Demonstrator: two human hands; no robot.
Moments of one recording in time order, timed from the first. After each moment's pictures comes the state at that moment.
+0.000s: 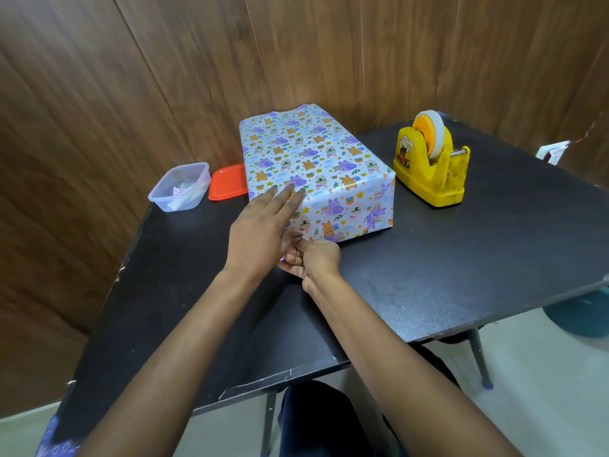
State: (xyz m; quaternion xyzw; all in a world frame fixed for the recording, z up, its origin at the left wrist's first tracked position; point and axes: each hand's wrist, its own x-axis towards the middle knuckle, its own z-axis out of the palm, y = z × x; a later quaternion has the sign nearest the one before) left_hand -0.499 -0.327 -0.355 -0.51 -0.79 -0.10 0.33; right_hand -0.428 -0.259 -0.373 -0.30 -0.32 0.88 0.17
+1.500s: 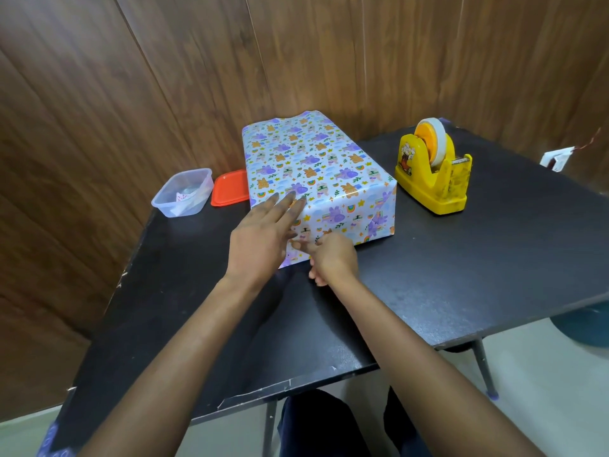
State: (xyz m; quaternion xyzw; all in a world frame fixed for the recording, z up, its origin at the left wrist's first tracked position) left_hand -0.497 -0.326 -0.355 -0.49 -0.79 -0.11 0.35; right_hand -0.426 -0.221 -0.378 -0.36 -0.73 0.57 0.10
